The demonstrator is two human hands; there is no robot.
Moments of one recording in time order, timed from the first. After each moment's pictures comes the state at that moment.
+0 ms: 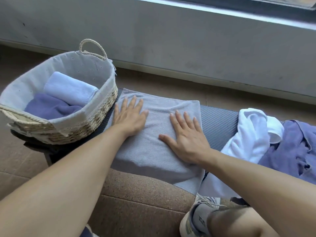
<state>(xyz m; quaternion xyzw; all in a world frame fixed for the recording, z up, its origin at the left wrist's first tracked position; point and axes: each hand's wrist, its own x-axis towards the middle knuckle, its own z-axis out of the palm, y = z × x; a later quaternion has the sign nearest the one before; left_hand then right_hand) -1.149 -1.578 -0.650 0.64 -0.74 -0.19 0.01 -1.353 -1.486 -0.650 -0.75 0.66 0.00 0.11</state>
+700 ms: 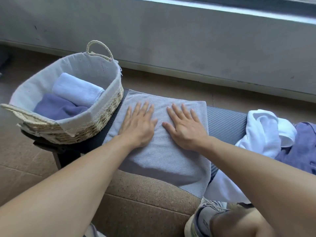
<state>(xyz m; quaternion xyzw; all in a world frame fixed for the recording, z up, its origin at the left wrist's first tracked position) -1.156 -1.554 -0.652 0.60 -0.79 -0.14 0.05 -1.345 -1.531 -0.654 -0.76 0.64 0.00 0.12</state>
